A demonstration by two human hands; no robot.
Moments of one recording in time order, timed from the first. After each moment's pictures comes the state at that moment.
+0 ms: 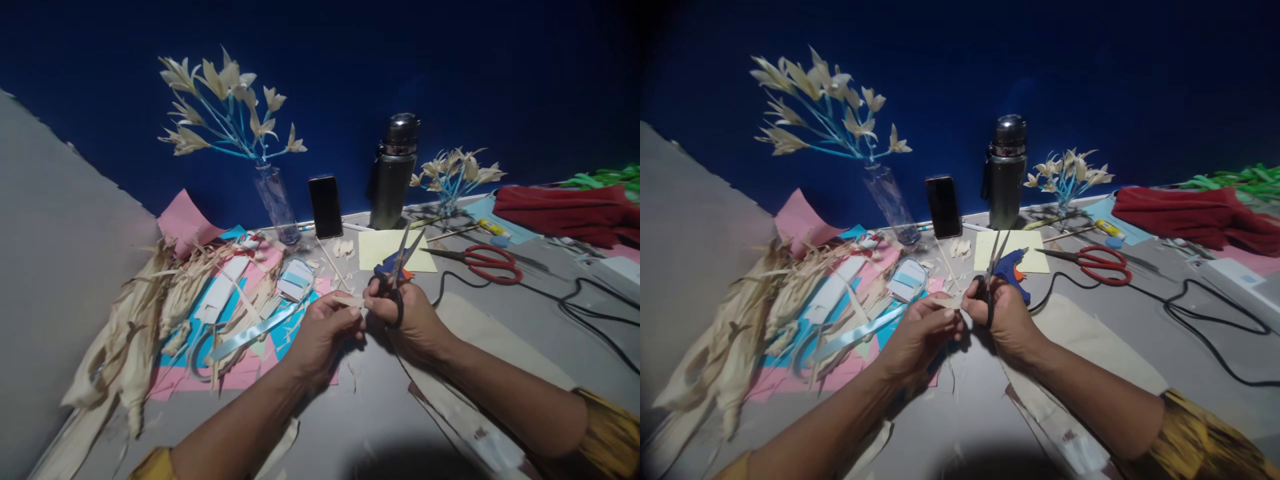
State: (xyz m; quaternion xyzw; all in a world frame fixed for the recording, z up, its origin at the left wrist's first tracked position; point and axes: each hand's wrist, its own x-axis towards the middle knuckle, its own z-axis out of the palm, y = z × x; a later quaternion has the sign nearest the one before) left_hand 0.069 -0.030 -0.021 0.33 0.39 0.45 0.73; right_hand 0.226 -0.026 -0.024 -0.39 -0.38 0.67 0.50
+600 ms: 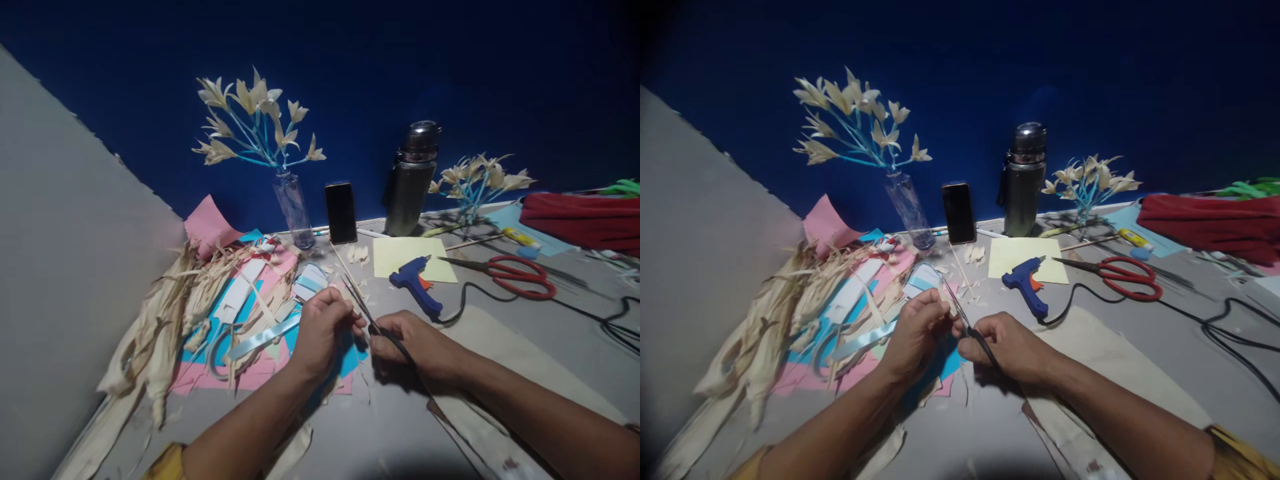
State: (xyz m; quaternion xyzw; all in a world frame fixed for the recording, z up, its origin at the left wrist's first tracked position) left_hand 0.061 -0.027 -0.008 0.33 0.44 0.52 0.65; right_hand 0.234 -0.029 -0.021 -0.41 -0.53 0.72 0.20
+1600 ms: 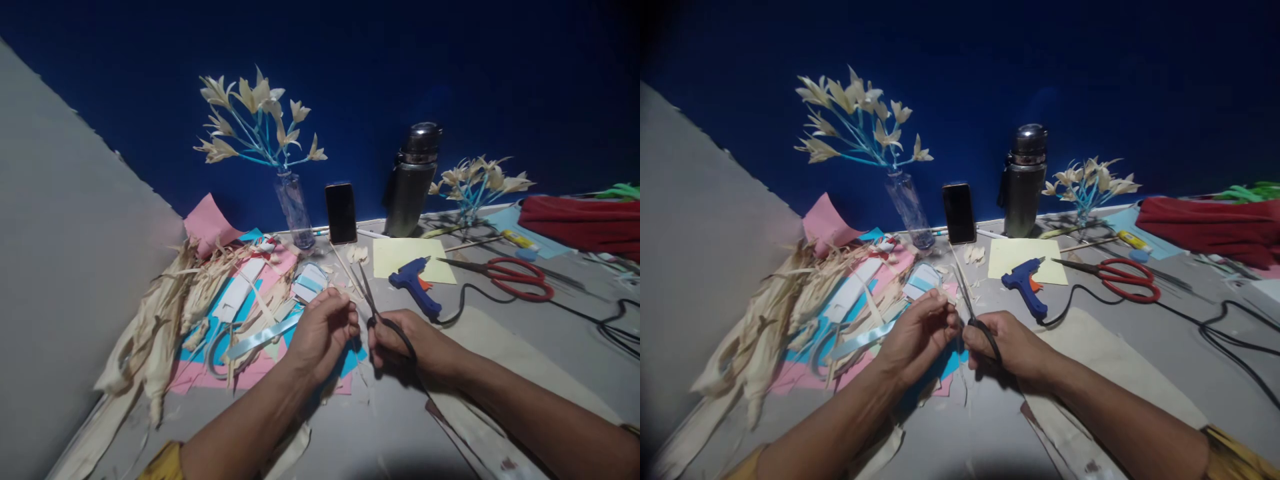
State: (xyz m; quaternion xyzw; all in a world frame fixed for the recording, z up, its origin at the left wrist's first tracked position) left_hand 0.059 -0.023 -0.004 0.20 0.42 0.52 0.72; right_hand 0.234 -0.027 -0.032 -0.38 -0.52 0.72 0.25
